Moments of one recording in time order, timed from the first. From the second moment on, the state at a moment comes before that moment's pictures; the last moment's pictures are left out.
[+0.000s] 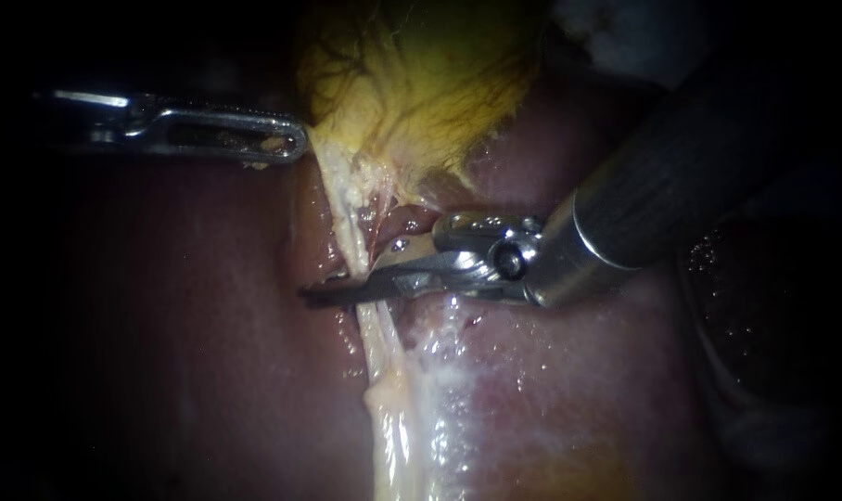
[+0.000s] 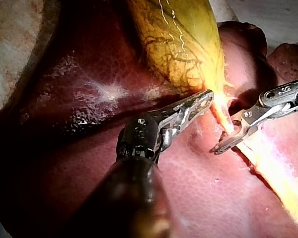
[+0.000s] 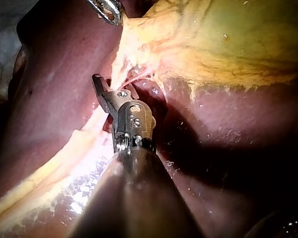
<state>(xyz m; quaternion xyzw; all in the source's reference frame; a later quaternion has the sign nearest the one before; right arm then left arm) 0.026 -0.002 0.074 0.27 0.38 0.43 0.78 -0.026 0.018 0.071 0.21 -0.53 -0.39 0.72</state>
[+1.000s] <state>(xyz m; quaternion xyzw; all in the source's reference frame) 0.021 -0.002 0.073 0.28 0.40 0.34 0.80 -0.025 0.018 0.071 0.21 -0.53 -0.39 0.72</state>
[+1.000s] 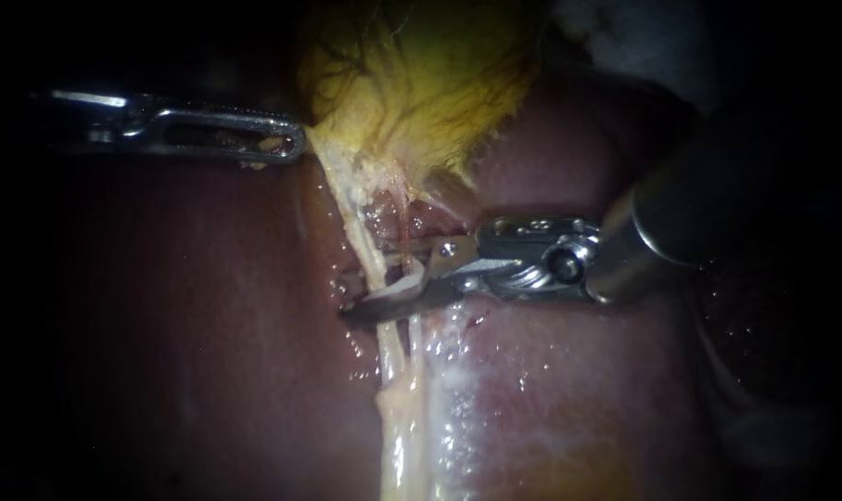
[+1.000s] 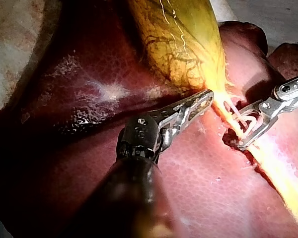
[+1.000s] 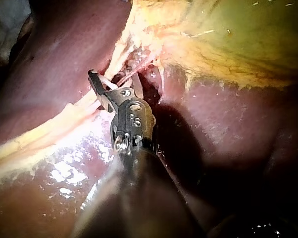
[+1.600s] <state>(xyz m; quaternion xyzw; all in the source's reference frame) 0.017 -0.002 0.073 0.35 0.42 0.27 0.79 -0.025 0.018 0.071 0.21 -0.53 -0.39 0.72</state>
